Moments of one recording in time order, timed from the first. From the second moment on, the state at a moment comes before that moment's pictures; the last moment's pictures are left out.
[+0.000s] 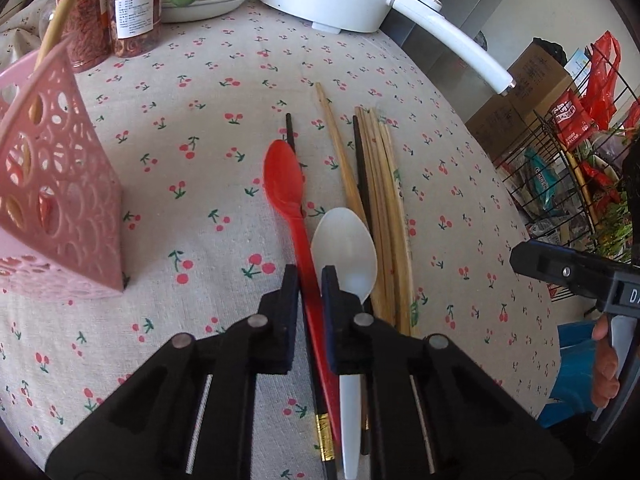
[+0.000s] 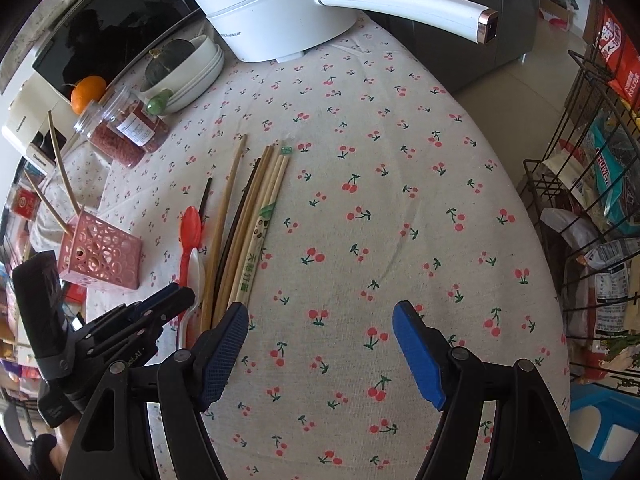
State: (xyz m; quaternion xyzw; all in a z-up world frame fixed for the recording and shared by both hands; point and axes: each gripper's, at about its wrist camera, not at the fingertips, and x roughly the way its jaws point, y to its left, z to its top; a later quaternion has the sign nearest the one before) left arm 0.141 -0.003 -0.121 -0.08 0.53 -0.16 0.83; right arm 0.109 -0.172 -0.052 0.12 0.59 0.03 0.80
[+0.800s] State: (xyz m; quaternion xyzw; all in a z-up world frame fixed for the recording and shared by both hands) left arm 0.081 0.047 -0.113 -0.02 0.59 -0.14 0.80; right arm 0.106 -0.147 -0.051 0.12 0.59 0.05 0.79
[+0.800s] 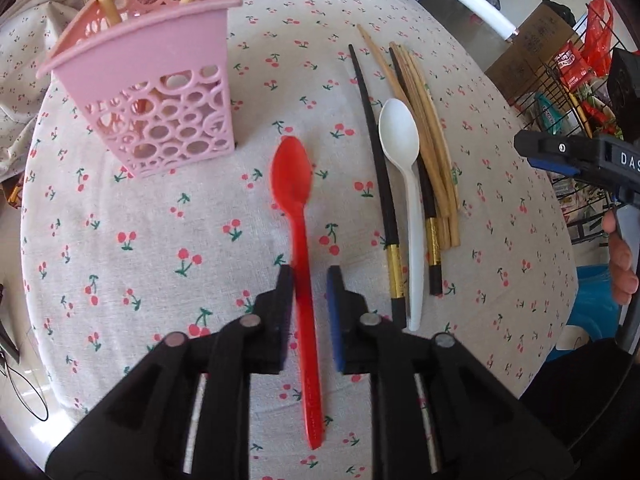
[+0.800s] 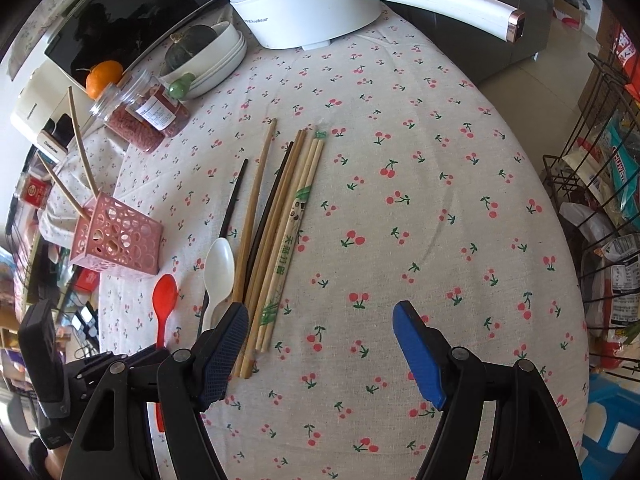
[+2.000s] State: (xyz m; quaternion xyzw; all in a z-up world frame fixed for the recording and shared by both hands) left arm 0.094 0.085 -0.084 -0.04 0.54 -0.10 0.84; right arm 0.151 -0.069 -0.069 0.16 0.58 0.16 0.79
